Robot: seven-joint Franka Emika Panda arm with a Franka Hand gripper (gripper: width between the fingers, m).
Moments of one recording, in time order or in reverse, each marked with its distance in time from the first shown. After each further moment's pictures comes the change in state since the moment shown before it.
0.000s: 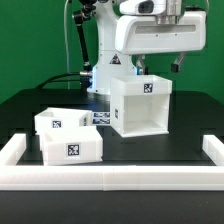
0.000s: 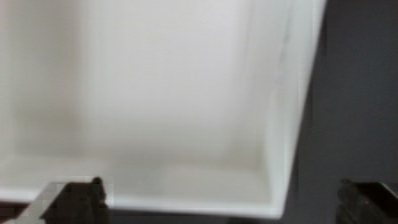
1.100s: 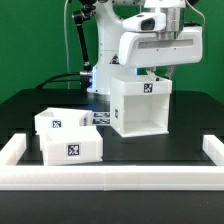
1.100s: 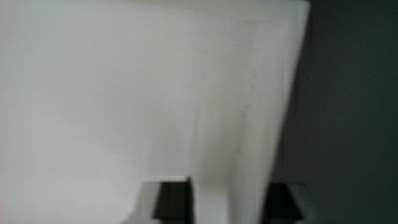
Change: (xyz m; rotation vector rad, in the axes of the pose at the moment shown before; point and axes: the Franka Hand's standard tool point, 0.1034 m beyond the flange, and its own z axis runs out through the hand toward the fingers) arm -0.015 -0.010 0.029 0.005 0.024 -0.011
